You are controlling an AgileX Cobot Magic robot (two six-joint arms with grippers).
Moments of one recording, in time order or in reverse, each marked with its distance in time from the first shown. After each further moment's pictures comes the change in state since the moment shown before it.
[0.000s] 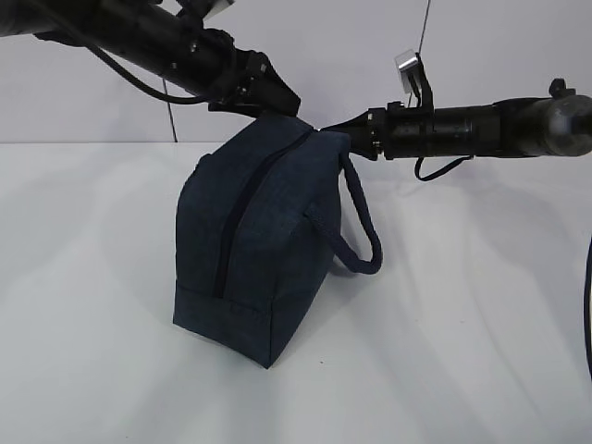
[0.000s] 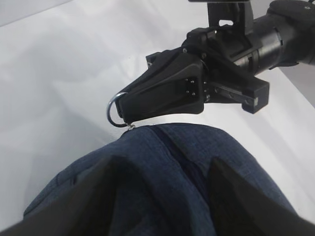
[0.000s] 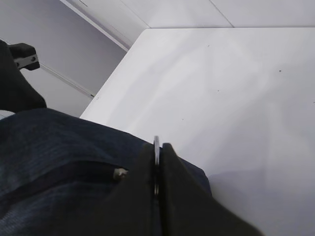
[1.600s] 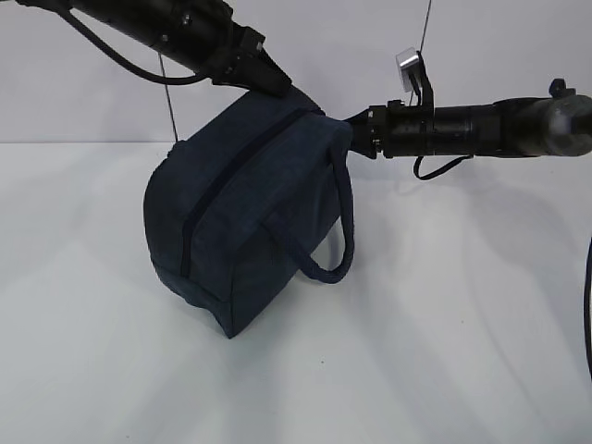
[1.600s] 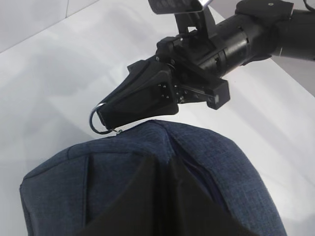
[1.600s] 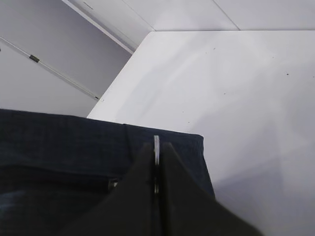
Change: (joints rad) left arm -0.014 -0.071 -0.016 0.052 0.039 0.020; right arm 0.000 0.000 0.000 0.014 0.010 0.000
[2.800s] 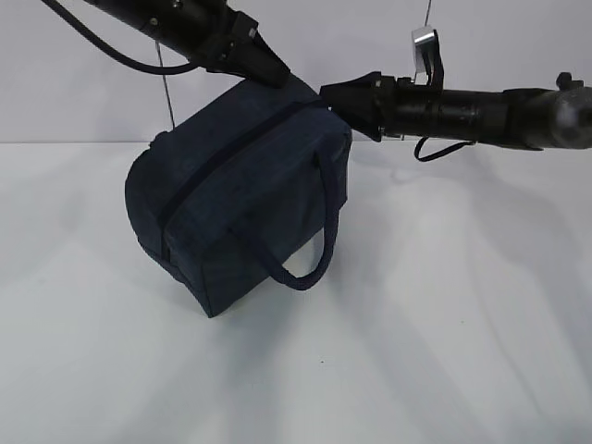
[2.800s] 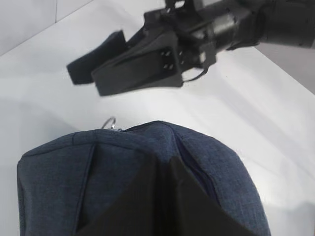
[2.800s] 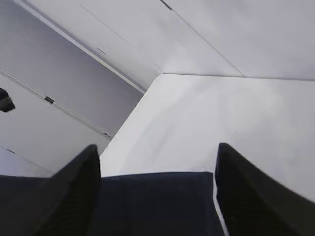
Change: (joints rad) left arm 0.000 -0.040 0.000 0.020 0.044 0.009; right arm -0.008 -0.025 -0.004 0.134 -0.008 0.004
